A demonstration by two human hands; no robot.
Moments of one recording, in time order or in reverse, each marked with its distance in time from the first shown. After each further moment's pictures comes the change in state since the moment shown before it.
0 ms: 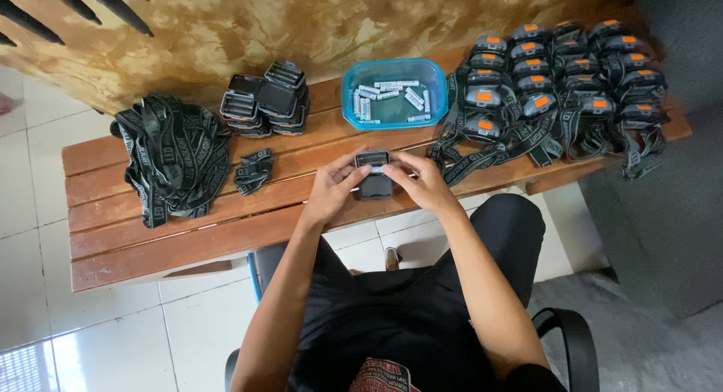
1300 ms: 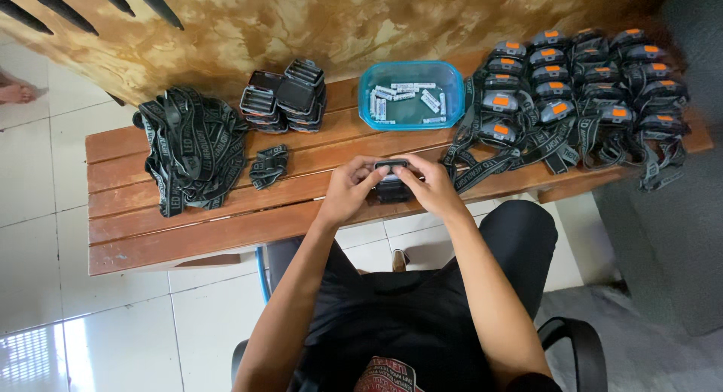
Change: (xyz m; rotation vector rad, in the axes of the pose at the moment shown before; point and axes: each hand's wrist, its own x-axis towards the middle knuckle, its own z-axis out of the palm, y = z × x) left_hand -0.001 -0.015 -0.004 0.178 0.041 0.040; right_hand -0.004 -0.012 0.011 -0.172 0.014 0.024
